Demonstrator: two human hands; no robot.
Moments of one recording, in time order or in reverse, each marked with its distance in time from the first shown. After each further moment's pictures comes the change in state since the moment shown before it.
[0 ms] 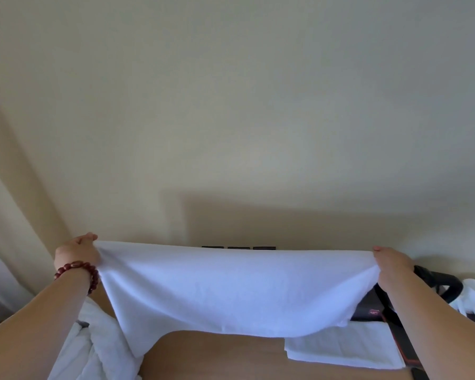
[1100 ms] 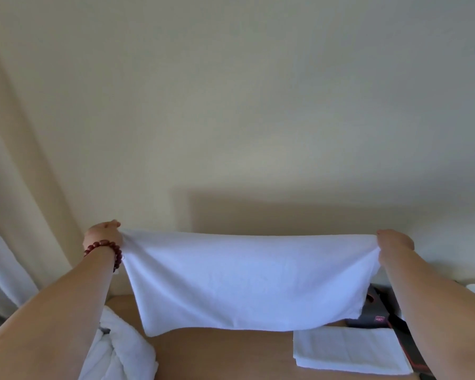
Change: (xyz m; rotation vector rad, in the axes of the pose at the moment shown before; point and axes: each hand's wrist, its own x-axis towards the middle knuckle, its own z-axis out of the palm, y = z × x) left_hand -0.006 0.068 -0.023 -0.132 0.006 0.033; right_hand -0.042 -0.050 -0.084 -0.580 -0.013 -0.118
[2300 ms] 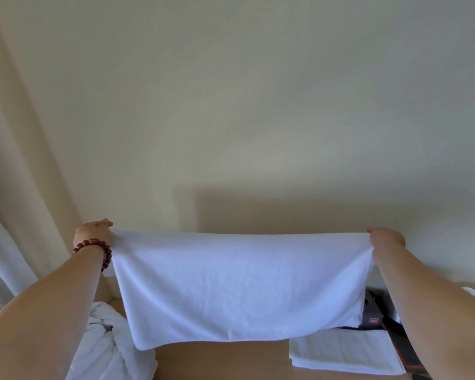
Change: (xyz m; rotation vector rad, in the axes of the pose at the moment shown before) left_hand 0.011 0.000 -0.033 0.026 -0.004 0.064; right_hand -0.017 0.012 -0.018 0.095 0.028 -0.034
